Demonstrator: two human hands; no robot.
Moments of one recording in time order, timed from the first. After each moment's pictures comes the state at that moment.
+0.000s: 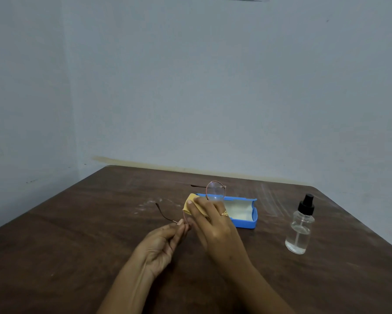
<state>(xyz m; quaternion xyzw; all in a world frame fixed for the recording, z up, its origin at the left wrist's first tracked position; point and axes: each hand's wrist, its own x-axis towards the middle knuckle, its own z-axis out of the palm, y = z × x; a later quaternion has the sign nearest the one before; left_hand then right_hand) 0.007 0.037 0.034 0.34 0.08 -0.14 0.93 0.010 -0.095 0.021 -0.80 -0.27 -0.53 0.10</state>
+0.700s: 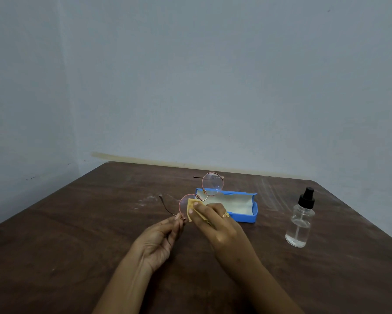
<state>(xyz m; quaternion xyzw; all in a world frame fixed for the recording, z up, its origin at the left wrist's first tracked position) 0.008 0.041 0.033 0.35 0.08 -0.15 0.92 -0.005 -0.108 0.020 -0.79 -0.33 -0.50 0.05</state>
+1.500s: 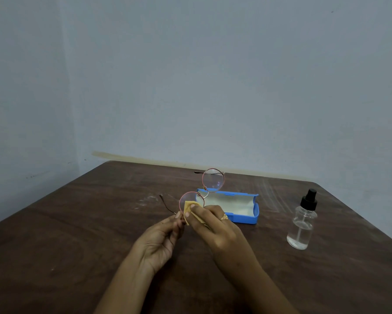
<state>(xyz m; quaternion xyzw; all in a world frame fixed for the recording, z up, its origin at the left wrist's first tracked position) 0.012 0.040 0.030 0.33 0.07 -0.14 0.93 -0.011 -0.103 0.023 -0.80 -0.34 -0.49 0.07</state>
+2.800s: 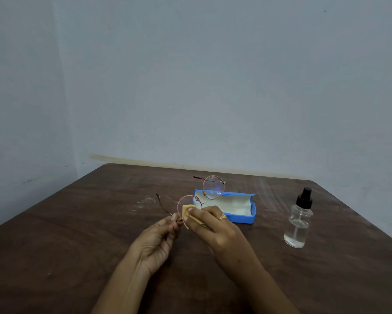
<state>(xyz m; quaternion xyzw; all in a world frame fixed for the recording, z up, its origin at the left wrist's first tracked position) 0.013 0.040 0.027 0.36 0.04 -0.14 0.92 -0.007 -0.112 0.021 -0.81 -0.36 -0.46 0.09</state>
